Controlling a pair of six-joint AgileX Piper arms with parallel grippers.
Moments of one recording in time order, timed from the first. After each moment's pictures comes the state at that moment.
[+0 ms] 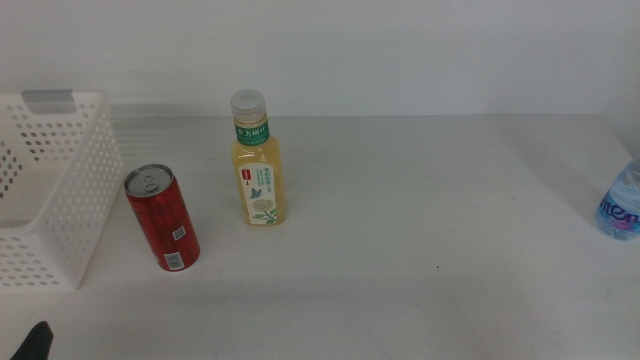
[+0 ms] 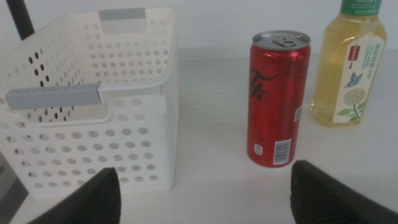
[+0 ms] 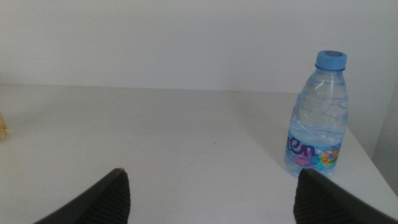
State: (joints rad) left arm 0.01 -0.01 0.03 -0.07 0.21 0.10; right arm 0.08 -0.01 0.03 0.03 0.15 0.00
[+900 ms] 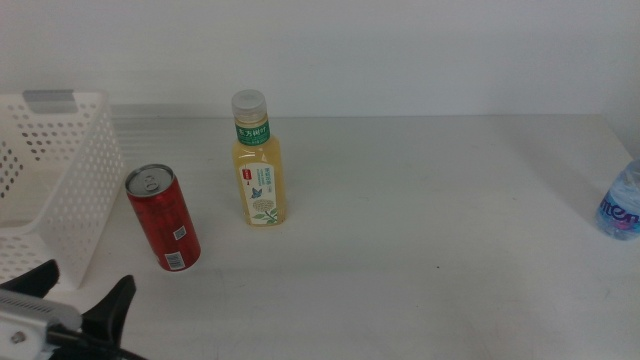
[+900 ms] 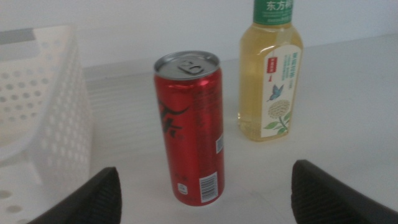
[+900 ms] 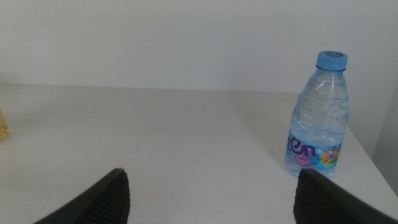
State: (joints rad) left arm -0.25 0.75 0.03 -0.06 -0.54 0.07; right arm 0.08 -0.01 0.03 0.03 0.15 0.00
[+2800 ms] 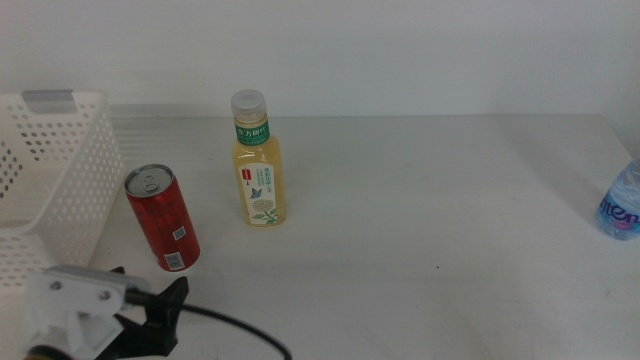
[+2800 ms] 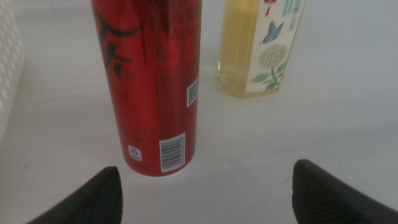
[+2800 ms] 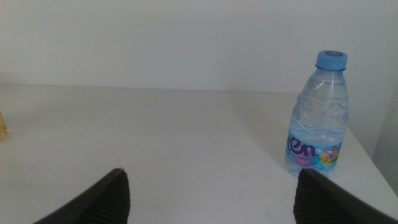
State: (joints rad) left arm -0.26 1.51 -0.01 0.02 -1.13 -0.10; right arm 0.08 -0.01 0.03 0.03 0.15 0.00
